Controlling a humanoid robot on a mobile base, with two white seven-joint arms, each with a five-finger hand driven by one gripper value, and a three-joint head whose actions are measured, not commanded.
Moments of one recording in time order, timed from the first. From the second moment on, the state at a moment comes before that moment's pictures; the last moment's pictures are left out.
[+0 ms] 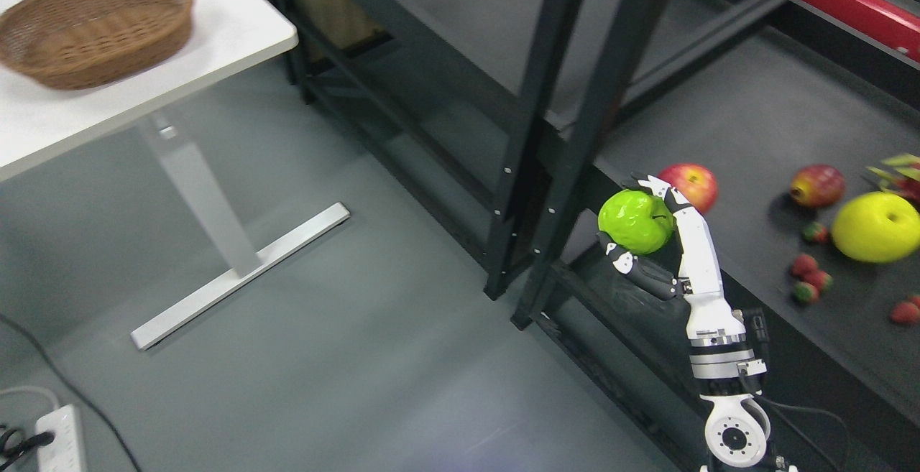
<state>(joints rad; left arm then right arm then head) -0.04 0.00 0.07 -0.10 0.04 -0.06 -0.14 0.09 0.00 -0.12 -1.72 0.51 -0.43 0.11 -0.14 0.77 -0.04</state>
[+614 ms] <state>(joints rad) -0.04 0.00 0.07 -0.10 0.04 -0.06 -0.14 0.05 0.00 -0.15 -1.72 0.51 -0.34 0.10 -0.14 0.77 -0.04</state>
